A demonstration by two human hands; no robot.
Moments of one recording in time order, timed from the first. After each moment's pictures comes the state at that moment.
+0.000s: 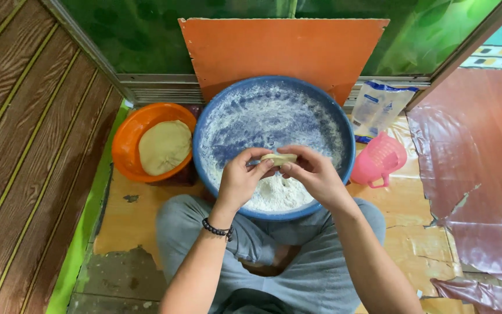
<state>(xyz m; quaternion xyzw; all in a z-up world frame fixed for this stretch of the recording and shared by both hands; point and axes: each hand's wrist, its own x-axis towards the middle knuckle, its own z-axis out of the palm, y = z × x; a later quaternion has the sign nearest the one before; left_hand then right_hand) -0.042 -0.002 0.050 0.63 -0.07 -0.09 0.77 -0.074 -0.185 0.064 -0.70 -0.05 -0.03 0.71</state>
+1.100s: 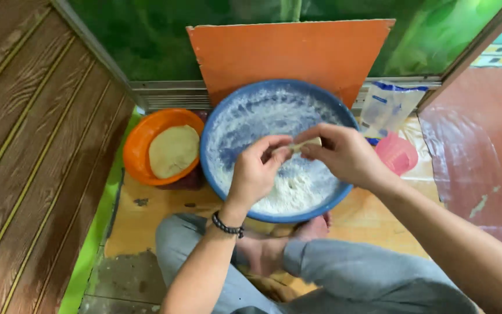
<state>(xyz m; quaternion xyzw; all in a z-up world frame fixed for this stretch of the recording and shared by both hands) -0.047 -0.018 0.083 0.72 -0.17 -0.02 0.67 -0.054 -0.230 0.111 -0.87 -0.04 0.04 0.50</state>
